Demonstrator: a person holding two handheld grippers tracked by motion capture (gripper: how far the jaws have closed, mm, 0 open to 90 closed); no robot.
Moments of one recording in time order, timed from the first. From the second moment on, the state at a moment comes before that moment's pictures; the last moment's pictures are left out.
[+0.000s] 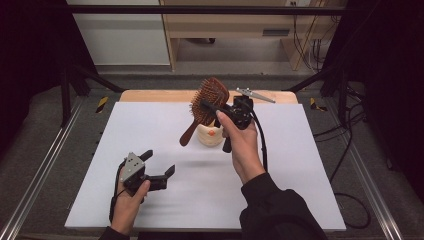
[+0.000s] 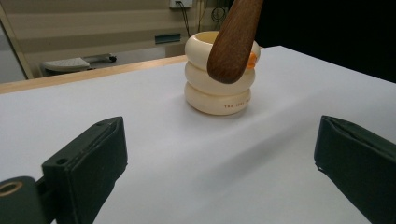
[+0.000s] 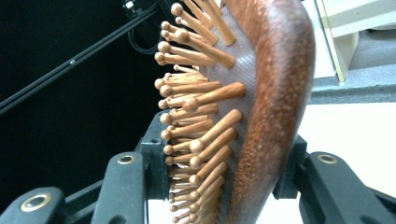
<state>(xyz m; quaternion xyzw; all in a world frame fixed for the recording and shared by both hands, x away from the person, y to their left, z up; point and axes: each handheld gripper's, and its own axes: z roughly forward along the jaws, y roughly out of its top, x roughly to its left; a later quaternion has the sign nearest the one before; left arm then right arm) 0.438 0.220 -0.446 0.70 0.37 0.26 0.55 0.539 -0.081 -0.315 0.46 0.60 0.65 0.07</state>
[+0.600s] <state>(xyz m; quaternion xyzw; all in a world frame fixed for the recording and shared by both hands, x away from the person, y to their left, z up) 0.442 0.228 -0.449 0.69 0.39 0.27 0.55 0.566 -0.089 -0.300 0.48 0.59 0.65 0.08</state>
